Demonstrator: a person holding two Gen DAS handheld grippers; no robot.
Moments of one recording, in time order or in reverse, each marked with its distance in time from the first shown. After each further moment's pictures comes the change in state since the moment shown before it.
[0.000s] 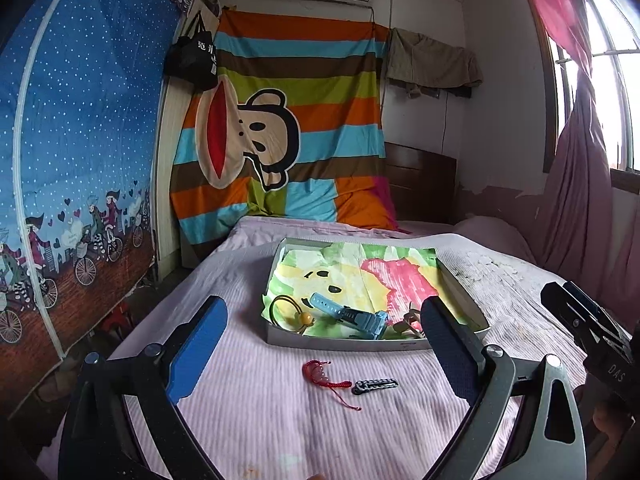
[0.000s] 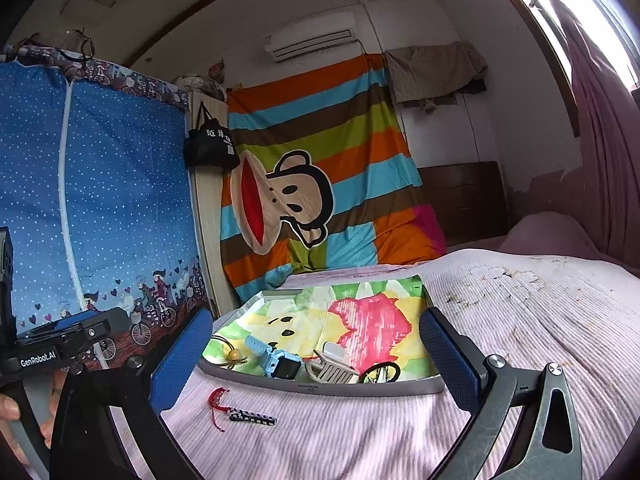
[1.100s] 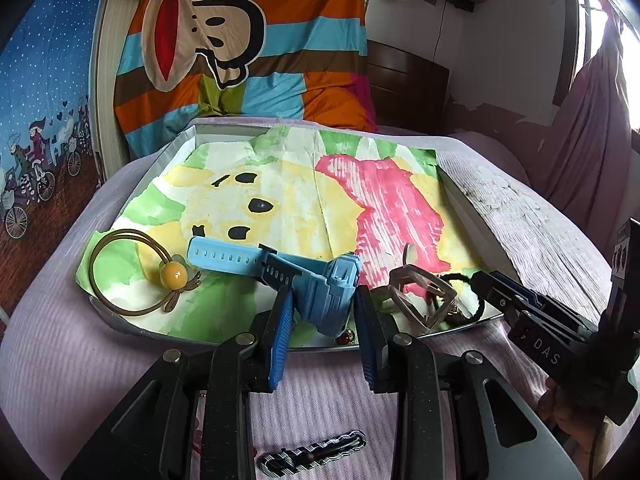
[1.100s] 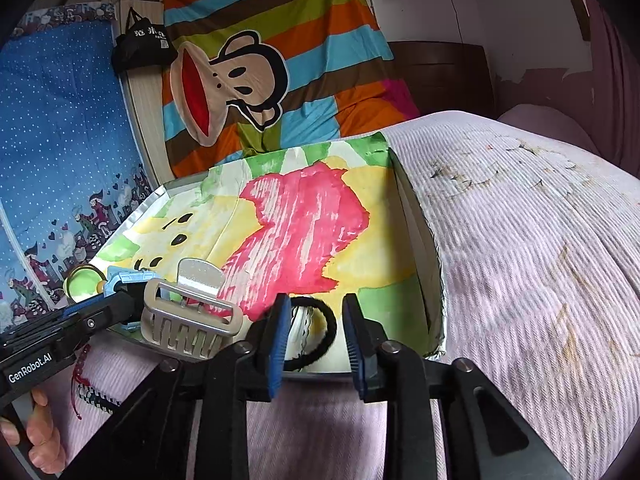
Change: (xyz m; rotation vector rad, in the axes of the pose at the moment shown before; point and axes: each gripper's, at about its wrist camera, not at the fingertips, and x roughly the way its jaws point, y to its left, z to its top) left arm 0.217 -0.044 -0.045 -0.022 0.376 -0.098; right arm 0.152 -0.098 -0.057 0.107 0.435 -0.098
